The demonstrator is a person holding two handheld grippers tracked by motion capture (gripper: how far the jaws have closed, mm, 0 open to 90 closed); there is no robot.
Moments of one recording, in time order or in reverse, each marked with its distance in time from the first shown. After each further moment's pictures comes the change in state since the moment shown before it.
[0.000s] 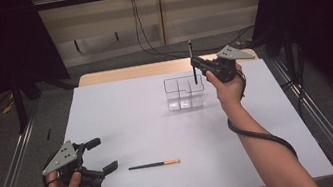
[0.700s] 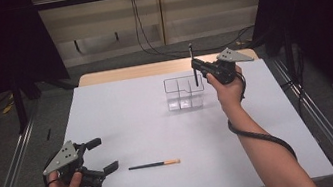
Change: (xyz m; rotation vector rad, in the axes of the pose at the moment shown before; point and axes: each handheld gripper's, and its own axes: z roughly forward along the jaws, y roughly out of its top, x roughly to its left) left arm -0.001 0.000 0.001 0.000 -0.005 0.006; right arm -0.005 -0.010 0.001 0.016 -0.003 -0.002
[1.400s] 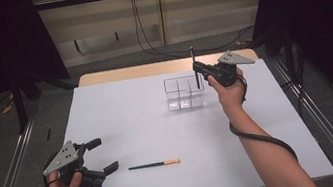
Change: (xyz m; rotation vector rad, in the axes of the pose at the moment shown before) left arm 0.000 0.000 0.000 0.004 0.002 0.004; right arm -0.002 -0.008 -0.004 0.016 -0.003 0.012
